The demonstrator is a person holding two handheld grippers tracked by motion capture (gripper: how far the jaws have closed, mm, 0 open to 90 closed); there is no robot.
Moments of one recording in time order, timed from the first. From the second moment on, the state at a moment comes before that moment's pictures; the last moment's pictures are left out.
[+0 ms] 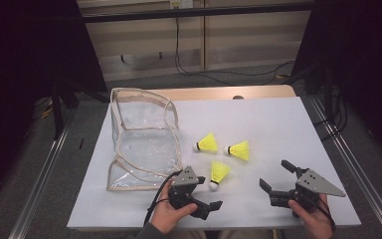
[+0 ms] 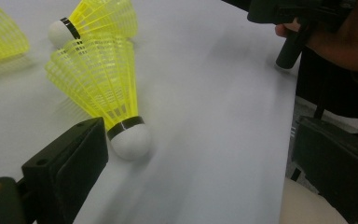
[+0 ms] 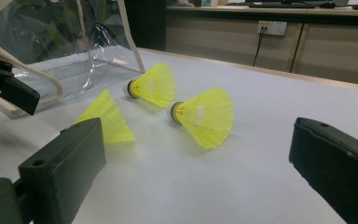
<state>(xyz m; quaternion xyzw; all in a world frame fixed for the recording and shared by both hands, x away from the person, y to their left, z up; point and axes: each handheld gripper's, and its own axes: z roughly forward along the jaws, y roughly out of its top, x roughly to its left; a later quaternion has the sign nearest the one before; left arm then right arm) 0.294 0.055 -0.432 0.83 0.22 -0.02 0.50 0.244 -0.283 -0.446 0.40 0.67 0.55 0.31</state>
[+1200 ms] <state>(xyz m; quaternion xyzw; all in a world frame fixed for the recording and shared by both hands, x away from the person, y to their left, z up) 0.282 0.077 -0.433 0.84 0.21 -0.02 0.50 0.244 -0.283 -0.445 0.40 0.67 0.55 0.31</state>
